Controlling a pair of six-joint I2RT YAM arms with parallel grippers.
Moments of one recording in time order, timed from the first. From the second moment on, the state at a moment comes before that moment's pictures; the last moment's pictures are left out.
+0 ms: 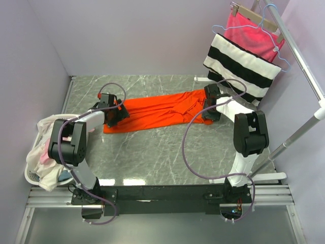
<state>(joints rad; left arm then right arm) -0.15 1.74 1.01 -0.17 0.03 -0.67 0.17 1.86 1.29 -0.60 0.24 0.40</state>
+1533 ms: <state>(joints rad) -0.14 1.56 0.97 -0.34 -0.06 -0.63 0.14 1.74 1.31 -0.53 -0.13 0.52</state>
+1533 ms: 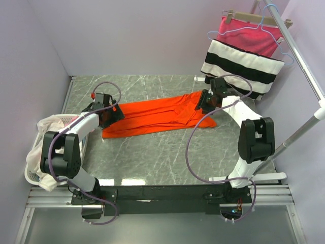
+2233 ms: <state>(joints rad) -0.14 1.56 0.98 -0.35 -0.05 -0.62 0.20 1.95 1.30 -0.42 -0.26 0.57</state>
